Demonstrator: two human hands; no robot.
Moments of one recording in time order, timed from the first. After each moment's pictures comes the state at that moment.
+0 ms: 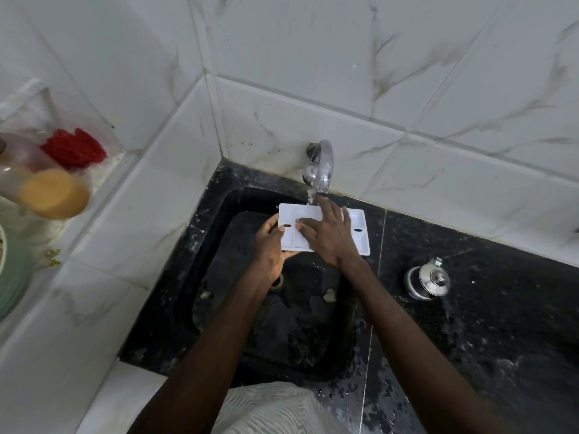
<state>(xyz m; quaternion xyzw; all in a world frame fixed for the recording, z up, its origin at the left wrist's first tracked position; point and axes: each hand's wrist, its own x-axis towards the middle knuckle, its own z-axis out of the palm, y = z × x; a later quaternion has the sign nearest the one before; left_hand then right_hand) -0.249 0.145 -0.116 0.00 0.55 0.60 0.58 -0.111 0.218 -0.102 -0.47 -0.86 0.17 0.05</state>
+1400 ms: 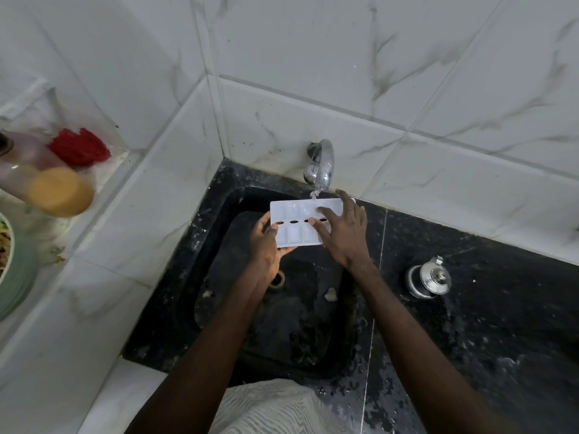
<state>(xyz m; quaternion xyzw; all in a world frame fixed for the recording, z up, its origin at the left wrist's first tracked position) -0.256 0.138 -0.115 -0.01 0.57 0.61 0.55 -0.091 0.221 -0.107 -0.52 -0.83 0.11 0.13</state>
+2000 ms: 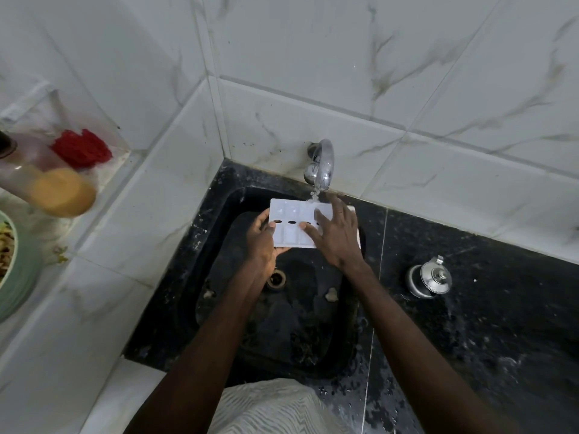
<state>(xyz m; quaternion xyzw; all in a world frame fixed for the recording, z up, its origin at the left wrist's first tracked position) -0.265 0.136 -0.110 0.01 0.58 0.60 0.54 -0.101 0.217 -0.117 -0.50 -0.85 0.11 0.08</state>
